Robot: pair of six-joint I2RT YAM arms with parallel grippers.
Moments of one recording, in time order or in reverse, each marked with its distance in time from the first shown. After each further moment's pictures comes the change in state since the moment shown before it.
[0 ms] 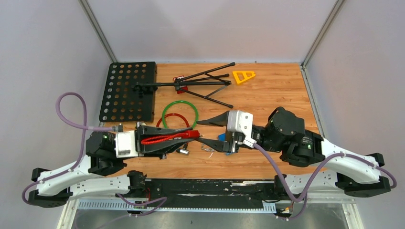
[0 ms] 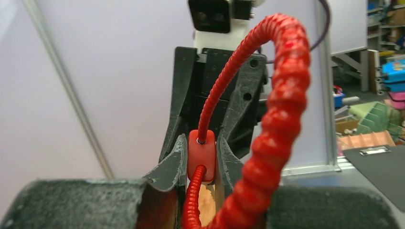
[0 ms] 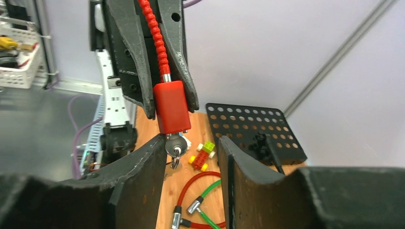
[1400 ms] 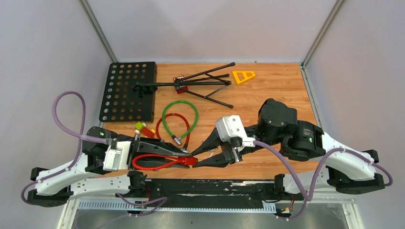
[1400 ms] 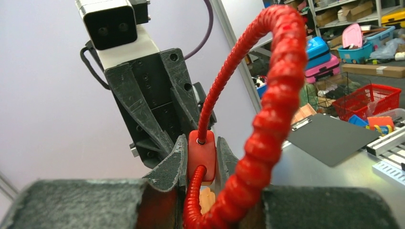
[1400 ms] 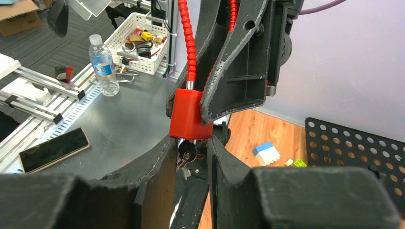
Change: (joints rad) left arm 0.000 0.026 0.067 -0.042 0.418 0.002; right arm -0.013 0.139 0.271 -0.288 -0.435 0.157
